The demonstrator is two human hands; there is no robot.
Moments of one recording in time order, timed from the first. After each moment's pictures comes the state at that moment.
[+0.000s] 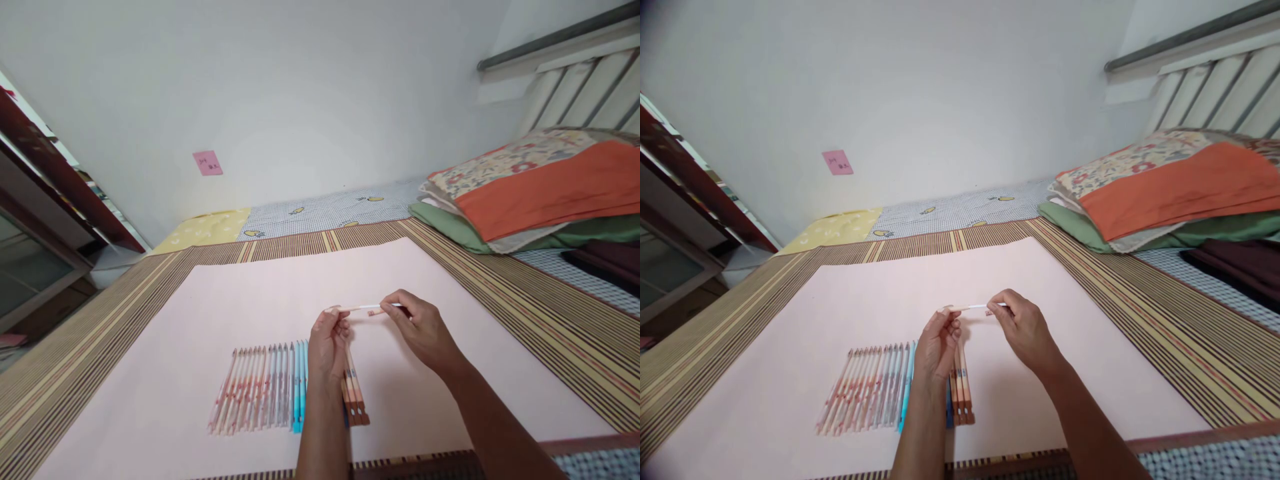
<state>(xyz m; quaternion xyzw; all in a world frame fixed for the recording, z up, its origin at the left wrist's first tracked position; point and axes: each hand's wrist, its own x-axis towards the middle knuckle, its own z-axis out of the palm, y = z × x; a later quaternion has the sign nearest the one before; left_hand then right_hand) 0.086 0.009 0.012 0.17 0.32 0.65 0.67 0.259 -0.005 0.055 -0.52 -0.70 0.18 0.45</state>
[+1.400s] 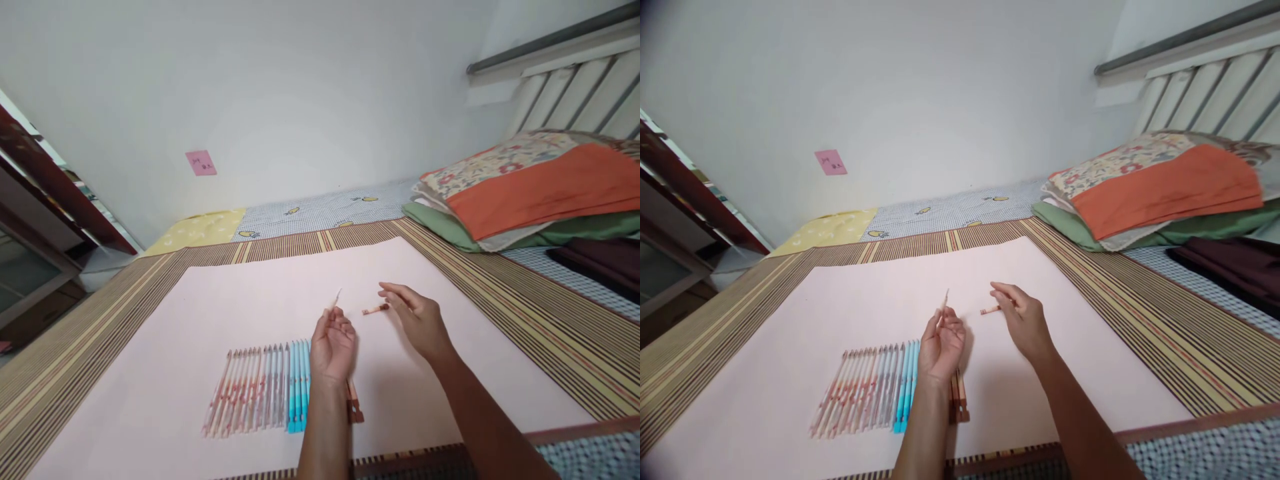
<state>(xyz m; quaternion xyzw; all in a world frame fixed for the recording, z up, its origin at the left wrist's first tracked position) 0.095 0.008 0.012 -0.05 0.17 0.61 0.77 0.270 0.011 0.028 -0.54 -0.60 0.23 0.54</state>
